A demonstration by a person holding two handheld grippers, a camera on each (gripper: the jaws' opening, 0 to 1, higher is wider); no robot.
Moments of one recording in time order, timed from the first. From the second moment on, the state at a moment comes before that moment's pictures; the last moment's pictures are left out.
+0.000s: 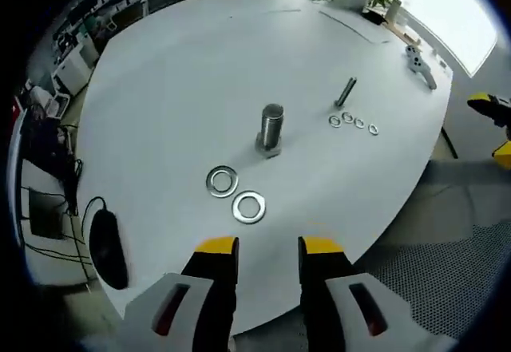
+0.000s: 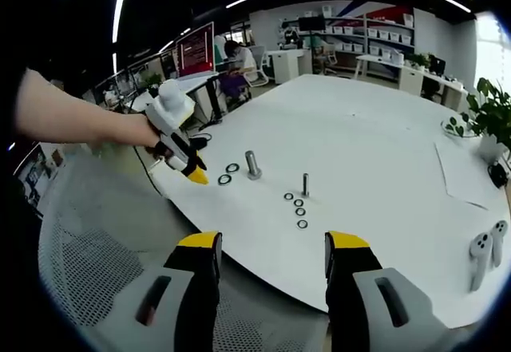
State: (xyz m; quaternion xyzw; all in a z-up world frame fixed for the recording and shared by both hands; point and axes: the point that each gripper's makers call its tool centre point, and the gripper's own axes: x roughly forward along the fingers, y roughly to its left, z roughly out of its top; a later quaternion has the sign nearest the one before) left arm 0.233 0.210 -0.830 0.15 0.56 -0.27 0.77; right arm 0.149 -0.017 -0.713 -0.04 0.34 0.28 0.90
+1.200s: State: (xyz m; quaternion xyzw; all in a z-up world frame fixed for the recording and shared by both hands) left arm 0.262 0.211 -0.866 0.20 0.60 -0.25 0.73; right arm 0.153 -0.020 -0.707 -0.04 0.32 0.28 0.90
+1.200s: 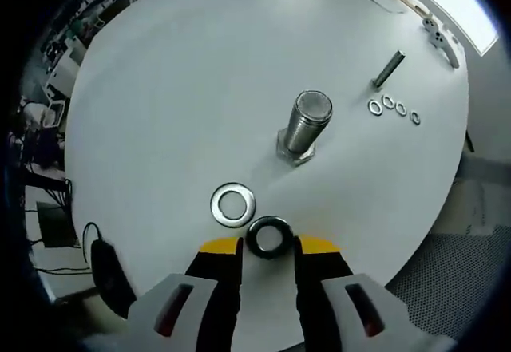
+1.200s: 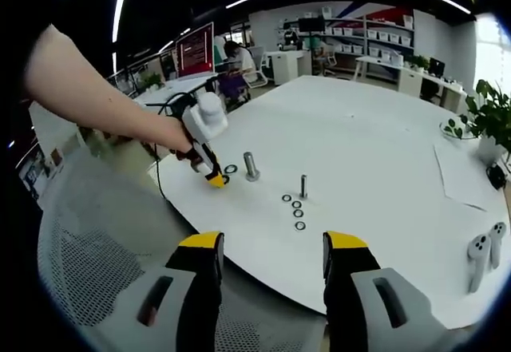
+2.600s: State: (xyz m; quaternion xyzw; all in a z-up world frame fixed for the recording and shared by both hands) left arm 0.264 0.211 -0.865 0.22 0.62 -0.26 0.71; right arm 0.151 -0.021 -0.714 -0.04 0.34 0.27 0.90
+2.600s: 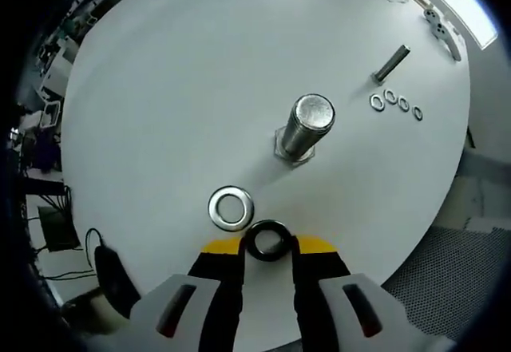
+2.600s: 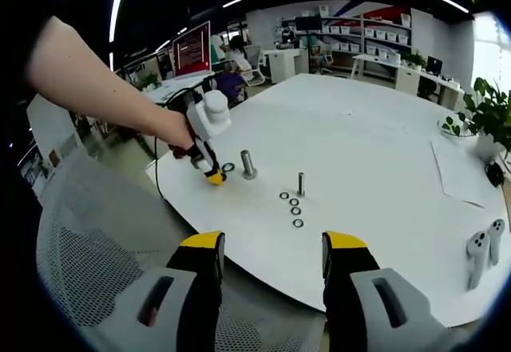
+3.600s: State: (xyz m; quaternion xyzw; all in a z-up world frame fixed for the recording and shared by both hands) left arm 0.264 0.212 -0.867 0.22 0.59 -0.27 0.73; right arm 0.152 -0.022 -0.714 -0.04 0.34 0.27 0.90
